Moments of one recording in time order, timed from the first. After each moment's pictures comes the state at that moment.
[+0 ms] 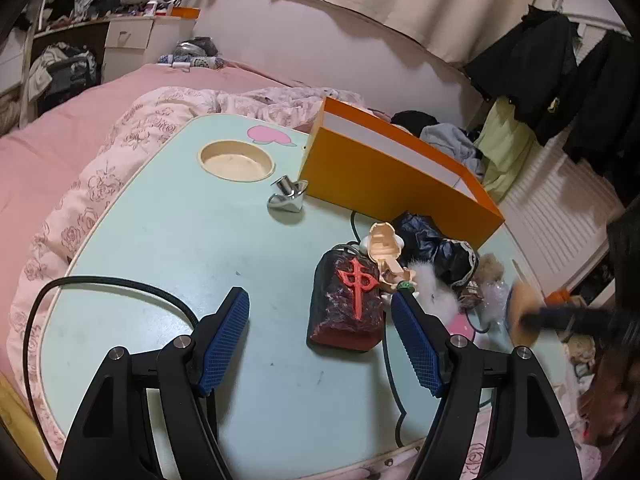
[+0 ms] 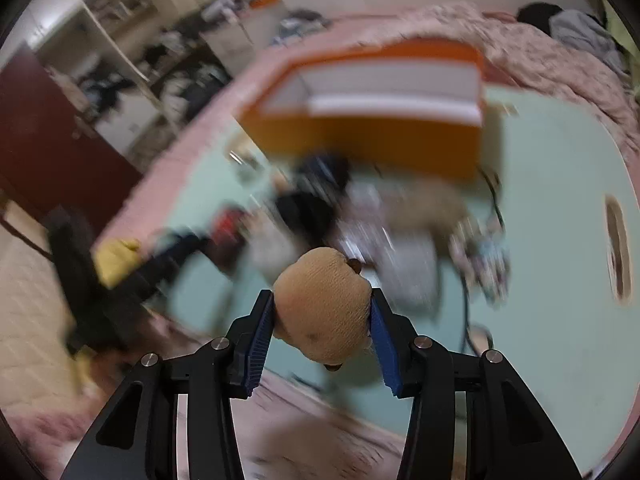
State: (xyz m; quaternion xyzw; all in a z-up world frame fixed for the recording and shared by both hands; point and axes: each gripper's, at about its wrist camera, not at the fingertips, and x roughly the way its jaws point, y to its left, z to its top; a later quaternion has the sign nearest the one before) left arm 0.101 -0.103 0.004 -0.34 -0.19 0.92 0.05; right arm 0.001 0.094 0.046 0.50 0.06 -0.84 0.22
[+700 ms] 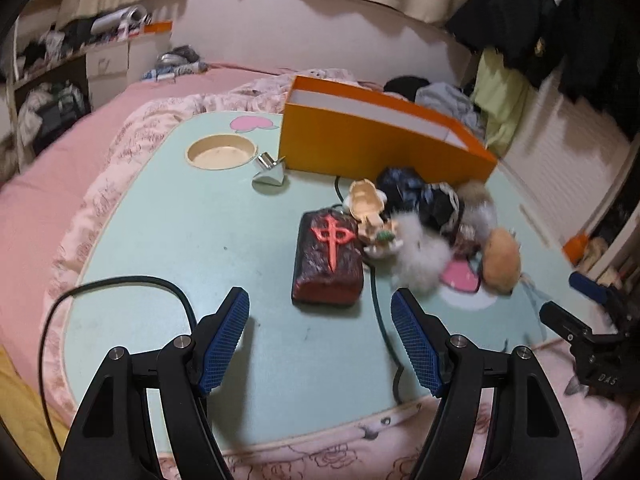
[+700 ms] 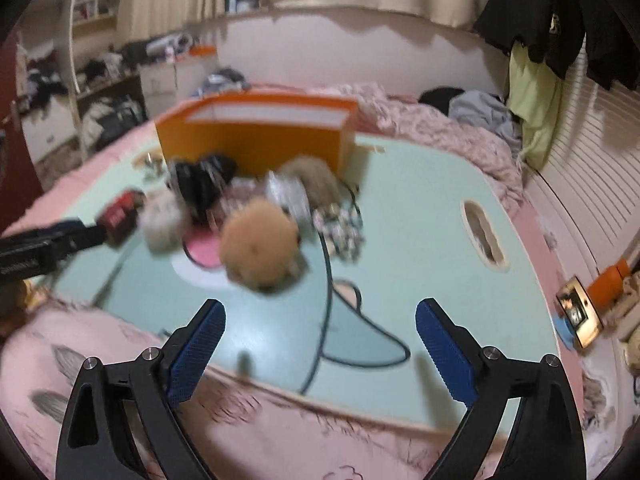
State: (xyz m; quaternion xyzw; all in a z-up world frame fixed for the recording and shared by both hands) left arm 0.111 -0.071 0.007 -0.38 -0.08 0.92 0.05; right arm 0.061 0.120 0.026 0.34 0.15 -0.92 0.07
